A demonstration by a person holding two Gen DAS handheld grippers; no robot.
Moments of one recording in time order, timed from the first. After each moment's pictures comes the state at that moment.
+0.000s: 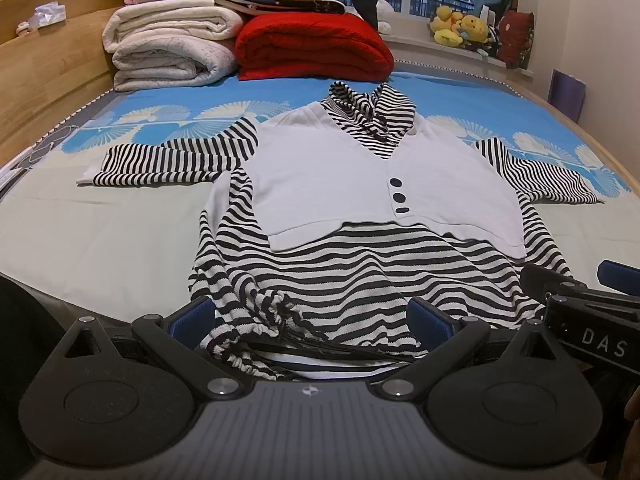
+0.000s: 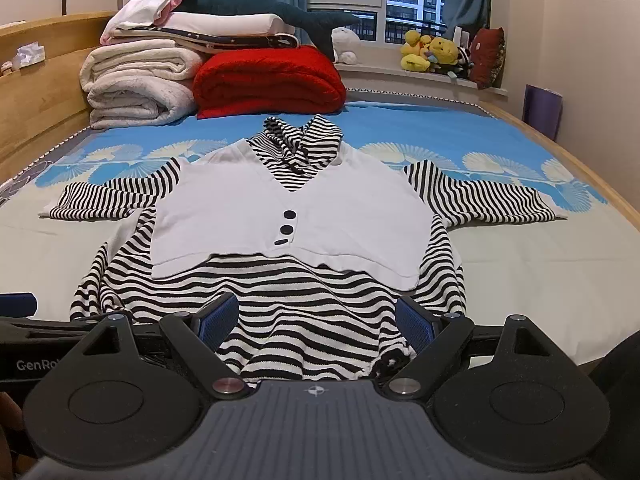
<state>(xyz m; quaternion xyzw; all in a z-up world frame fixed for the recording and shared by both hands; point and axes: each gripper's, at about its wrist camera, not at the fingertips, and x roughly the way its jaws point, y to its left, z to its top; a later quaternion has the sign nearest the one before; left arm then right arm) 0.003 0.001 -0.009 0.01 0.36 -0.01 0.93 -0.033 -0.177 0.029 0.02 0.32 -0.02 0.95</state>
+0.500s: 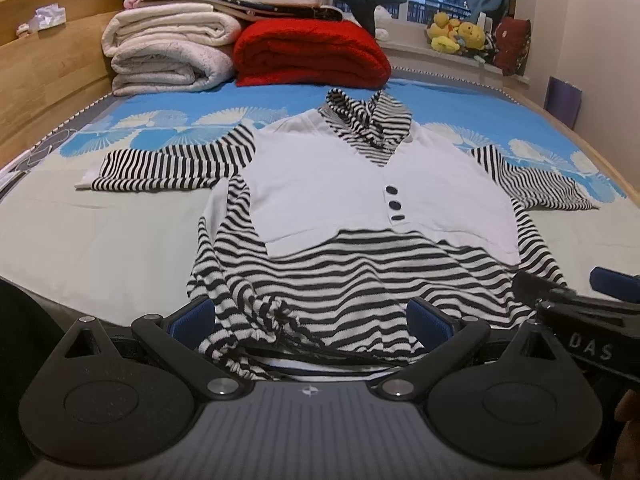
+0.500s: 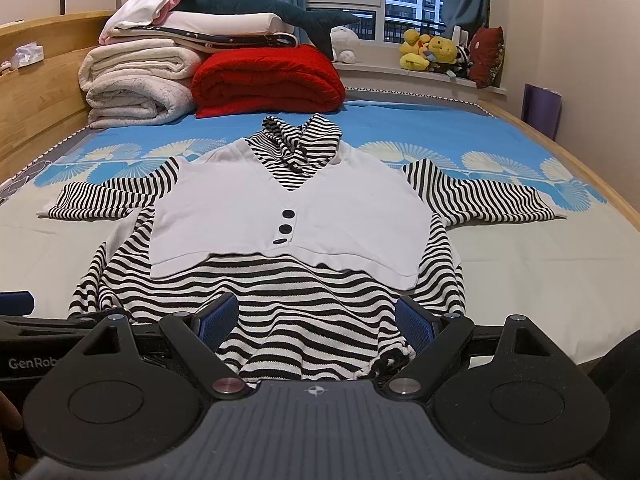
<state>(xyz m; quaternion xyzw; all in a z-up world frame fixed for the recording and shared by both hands) -0.002 0.000 0.001 0.02 0.34 -0.01 0.94 -0.031 -0.170 0.029 0.04 0.33 -0.01 0.94</state>
